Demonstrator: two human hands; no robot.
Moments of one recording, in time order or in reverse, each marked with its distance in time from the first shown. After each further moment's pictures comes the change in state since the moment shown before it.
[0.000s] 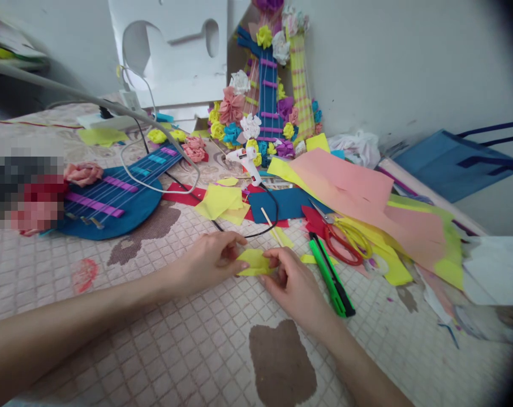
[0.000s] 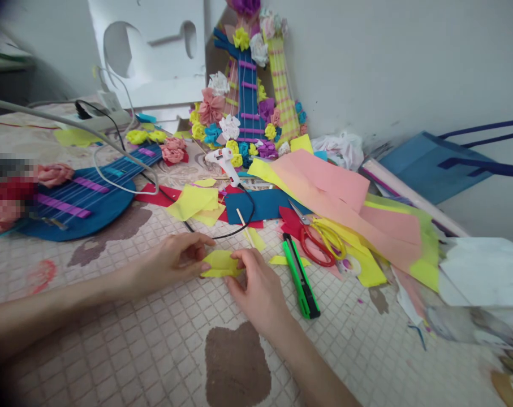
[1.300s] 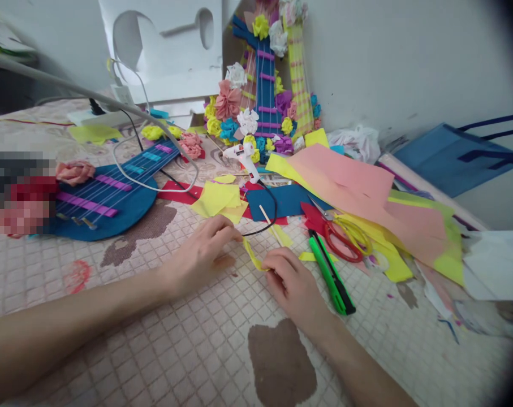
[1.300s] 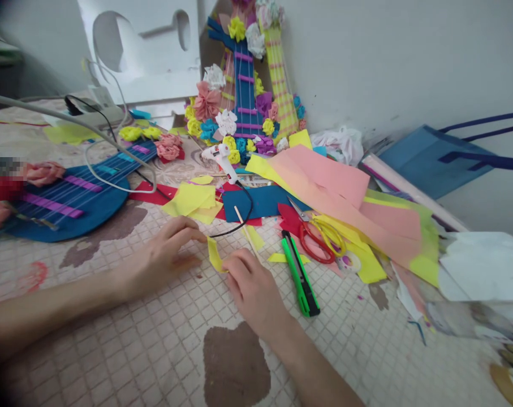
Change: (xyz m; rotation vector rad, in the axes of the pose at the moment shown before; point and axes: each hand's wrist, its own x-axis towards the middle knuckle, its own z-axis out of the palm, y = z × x) left_hand -0.003 -0.010 -0.003 0.239 0.177 0.302; right_hand -0.003 0.008 0.004 0.015 0.096 -0.371
